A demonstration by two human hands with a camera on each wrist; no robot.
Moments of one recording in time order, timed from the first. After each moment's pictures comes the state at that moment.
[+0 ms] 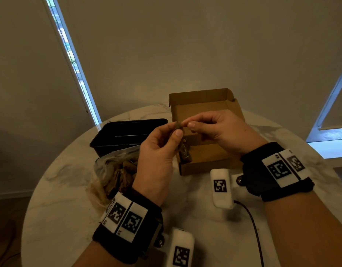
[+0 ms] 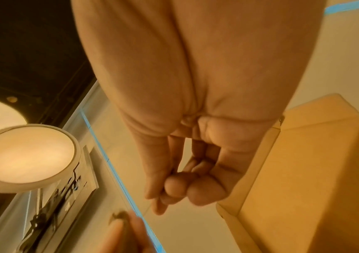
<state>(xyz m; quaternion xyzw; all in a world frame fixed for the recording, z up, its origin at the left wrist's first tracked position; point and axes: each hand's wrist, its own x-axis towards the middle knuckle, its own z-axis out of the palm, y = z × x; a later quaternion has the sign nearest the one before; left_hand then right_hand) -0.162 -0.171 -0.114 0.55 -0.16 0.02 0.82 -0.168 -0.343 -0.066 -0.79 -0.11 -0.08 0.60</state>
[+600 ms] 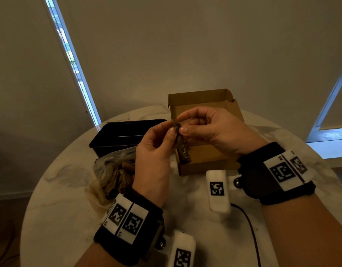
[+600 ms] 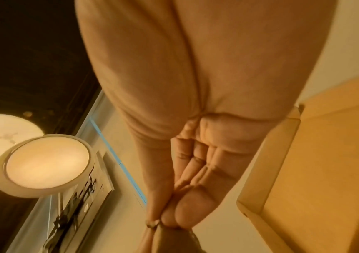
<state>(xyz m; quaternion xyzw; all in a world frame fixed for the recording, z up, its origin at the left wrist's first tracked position) -0.162 -0.171 -0.117 0.52 -0.15 0.06 0.84 -0.167 -0.335 -0.063 -0.73 -0.13 -0.03 0.67</state>
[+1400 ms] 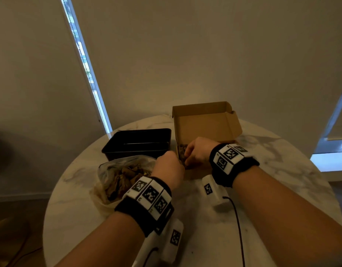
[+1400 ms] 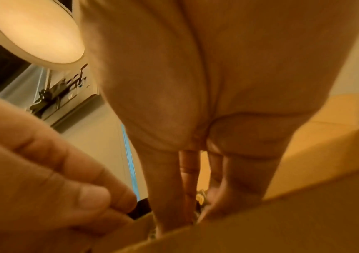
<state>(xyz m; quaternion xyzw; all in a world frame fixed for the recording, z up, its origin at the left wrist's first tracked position) -0.147 -0.185 -0.111 0.95 -0.07 -0.01 0.32 -0.126 -0.321 -0.080 -0.94 0.04 0.10 0.33</state>
